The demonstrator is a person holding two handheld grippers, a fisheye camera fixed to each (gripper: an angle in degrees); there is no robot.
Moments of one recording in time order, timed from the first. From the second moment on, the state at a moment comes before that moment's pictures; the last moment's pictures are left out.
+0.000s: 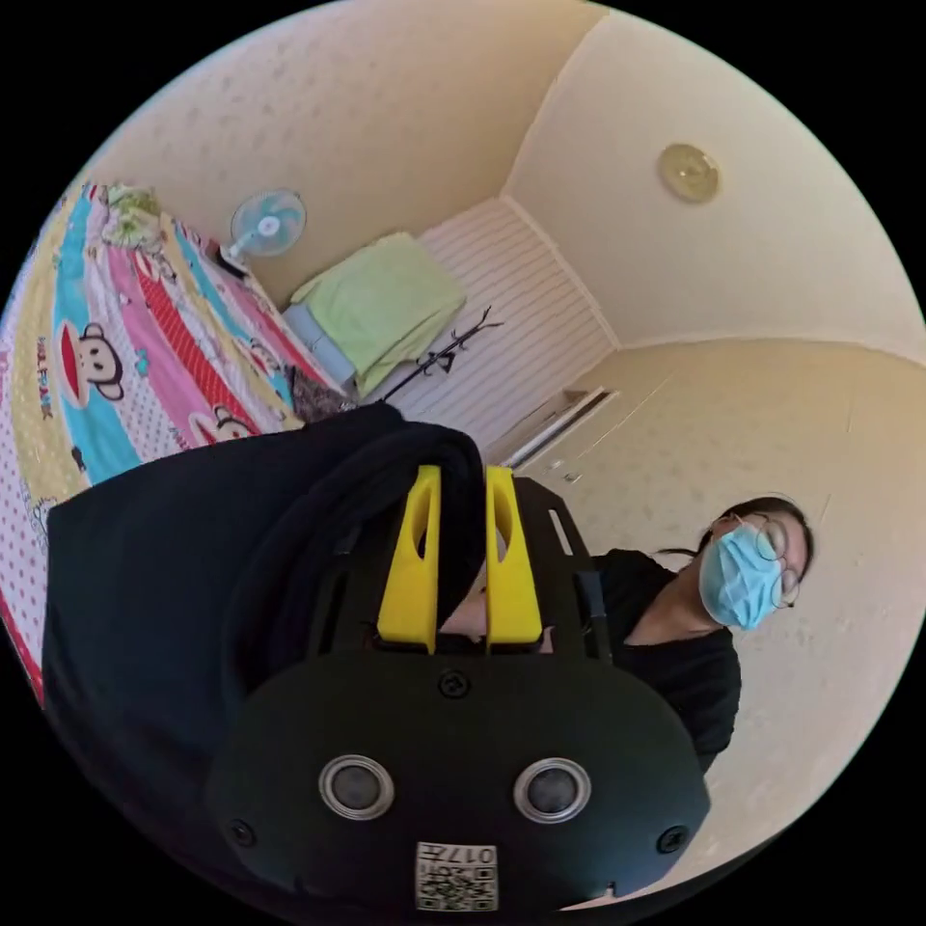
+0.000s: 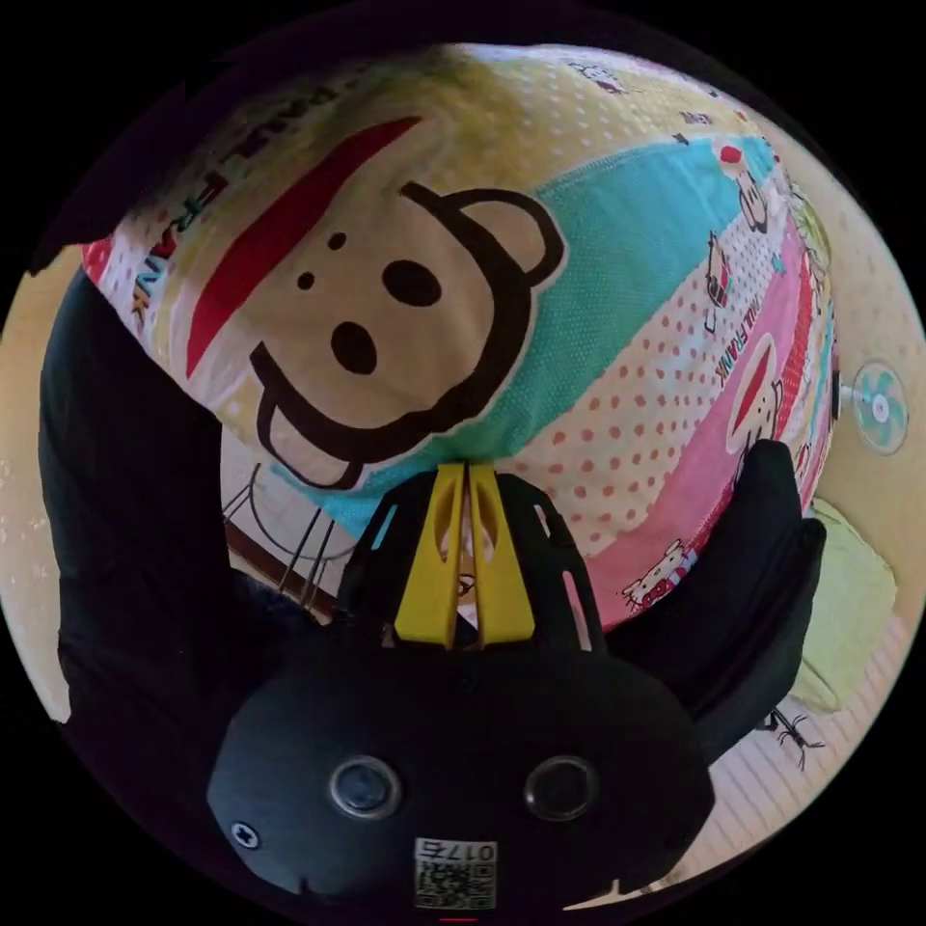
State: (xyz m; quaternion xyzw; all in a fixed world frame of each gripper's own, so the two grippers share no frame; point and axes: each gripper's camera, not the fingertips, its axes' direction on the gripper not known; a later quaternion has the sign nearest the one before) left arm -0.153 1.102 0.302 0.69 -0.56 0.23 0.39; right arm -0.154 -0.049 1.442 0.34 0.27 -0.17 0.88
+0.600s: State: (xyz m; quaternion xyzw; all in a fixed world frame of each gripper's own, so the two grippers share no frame) left arm -0.506 1.115 0.487 0.92 -0.39 0.09 0.01; right arm -0.175 0.226 1.492 0.65 0.19 -0.37 0.64
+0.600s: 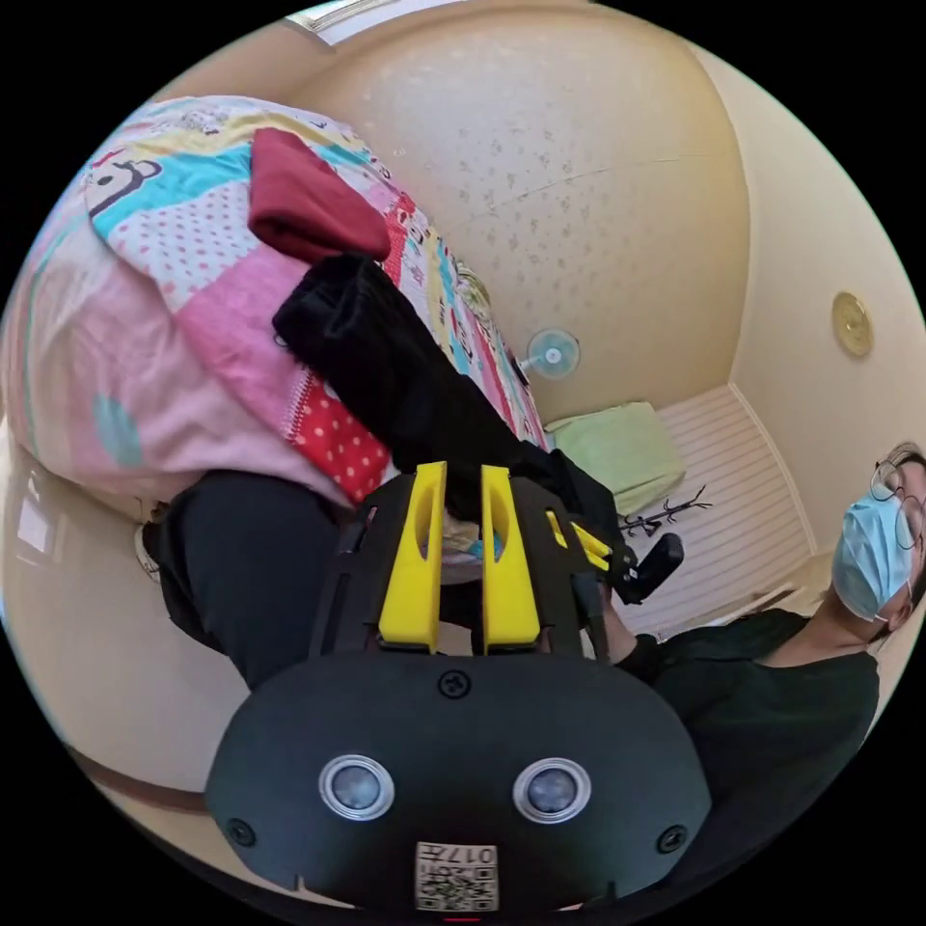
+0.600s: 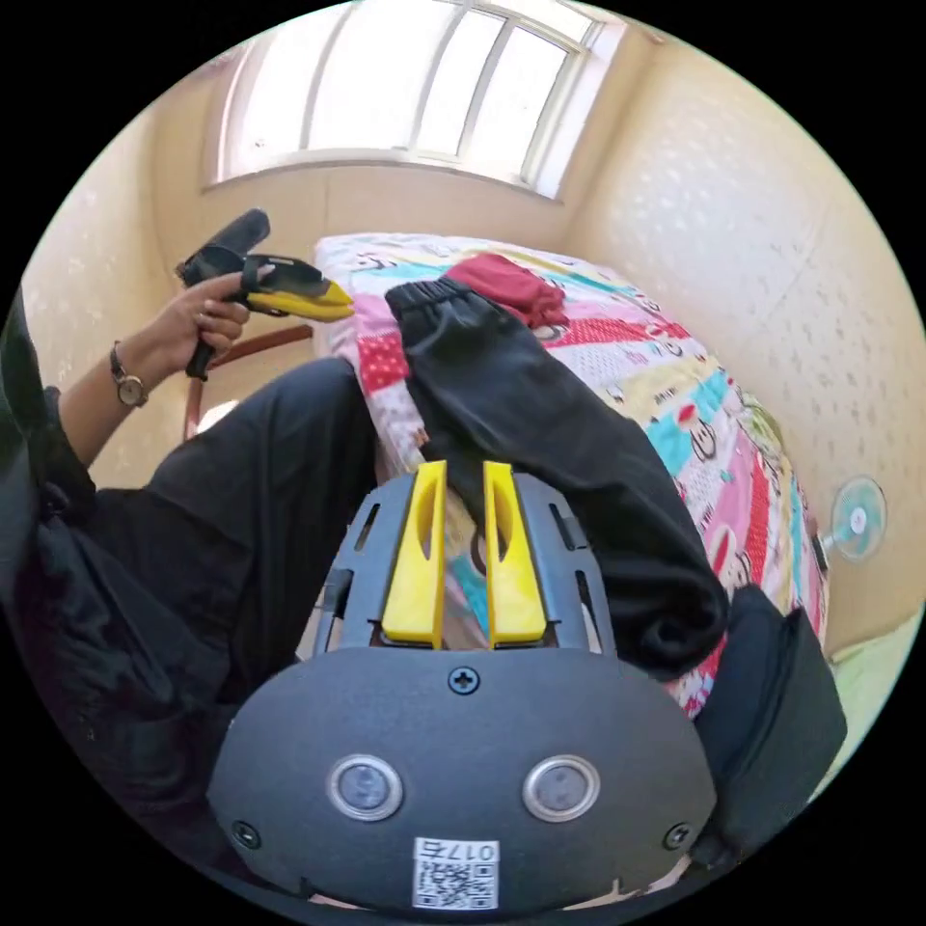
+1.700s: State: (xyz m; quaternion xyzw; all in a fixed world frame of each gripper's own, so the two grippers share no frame) left arm -0.540 1.128 0.338 0.95 -0.23 0.19 -0.04; right arm -0.089 0.384 1.166 0.72 -0.01 -0.32 0.61
